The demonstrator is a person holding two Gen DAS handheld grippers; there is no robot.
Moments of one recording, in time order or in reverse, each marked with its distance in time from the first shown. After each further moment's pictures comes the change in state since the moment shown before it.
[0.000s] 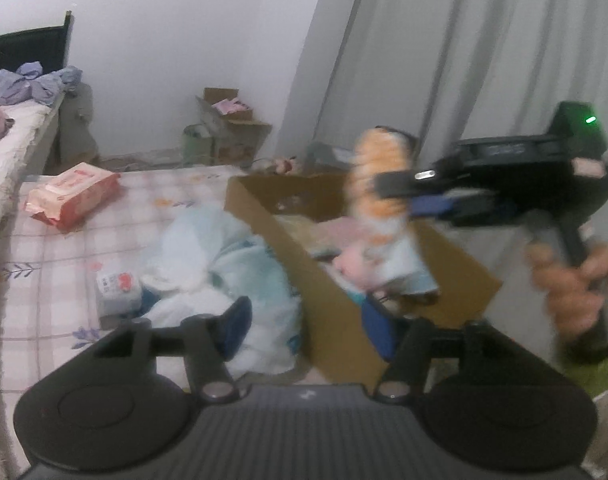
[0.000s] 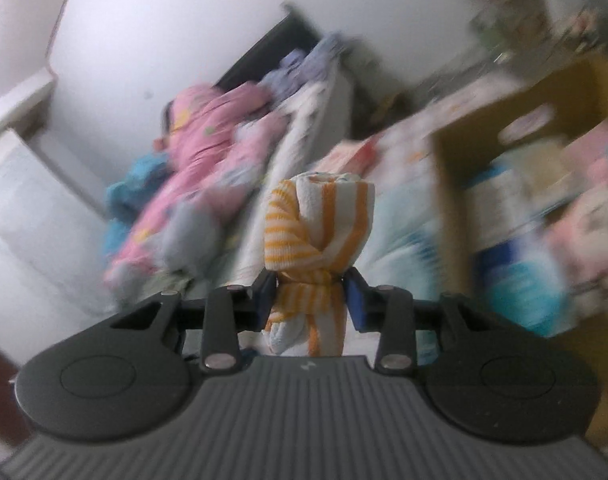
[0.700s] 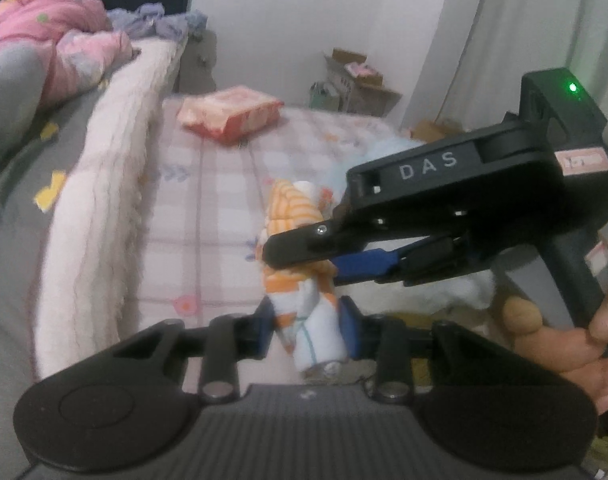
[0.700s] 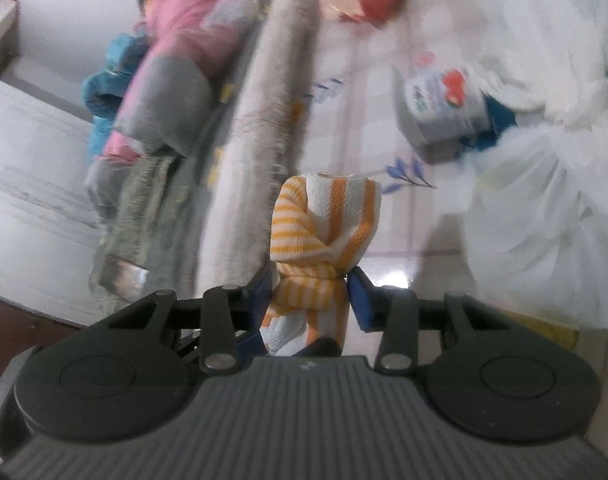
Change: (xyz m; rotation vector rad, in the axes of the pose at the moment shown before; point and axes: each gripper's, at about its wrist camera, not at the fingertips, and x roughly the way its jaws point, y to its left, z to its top) left arm -0.025 0.121 -0.058 -0.175 0.083 0.286; right arm 0.251 0.102 -0.100 0.092 0.445 0.138
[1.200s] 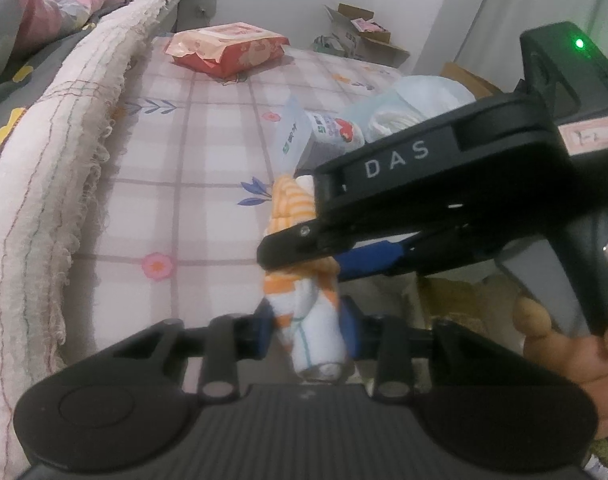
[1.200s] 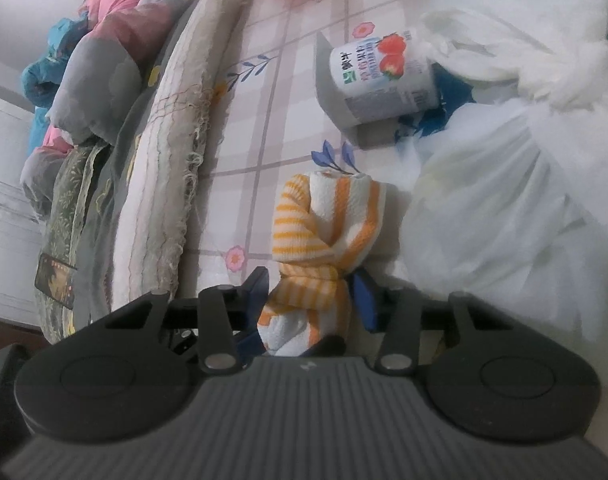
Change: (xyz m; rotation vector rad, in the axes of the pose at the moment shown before) left arm 0.074 0.019 -0.017 -0.037 0.148 -0.018; right arm 0.052 -0.032 0.004 0.049 0.072 -0.195
